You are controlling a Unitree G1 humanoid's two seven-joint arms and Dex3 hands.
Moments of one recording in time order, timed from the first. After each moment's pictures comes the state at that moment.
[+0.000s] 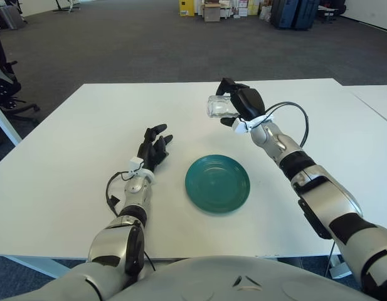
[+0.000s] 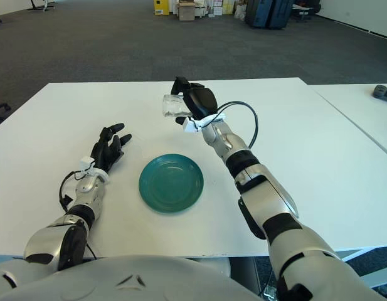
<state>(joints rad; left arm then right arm) -0.38 0.02 0.23 1.18 -0.11 -0.72 -0.24 -0.68 -0.23 0.46 0.70 -0.68 -0.39 -0.44</state>
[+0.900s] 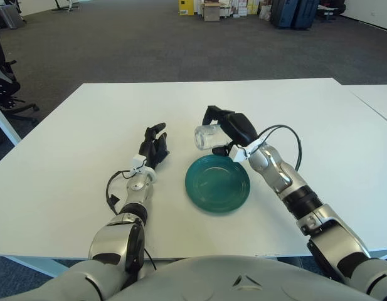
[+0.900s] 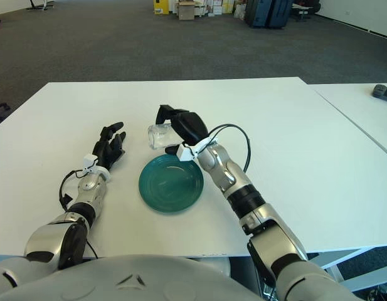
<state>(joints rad) -0.39 0.03 0.20 1.18 -0.07 -0.64 -0.14 -0.34 -0.24 0.46 0.23 -0.63 -0.31 -0.09</state>
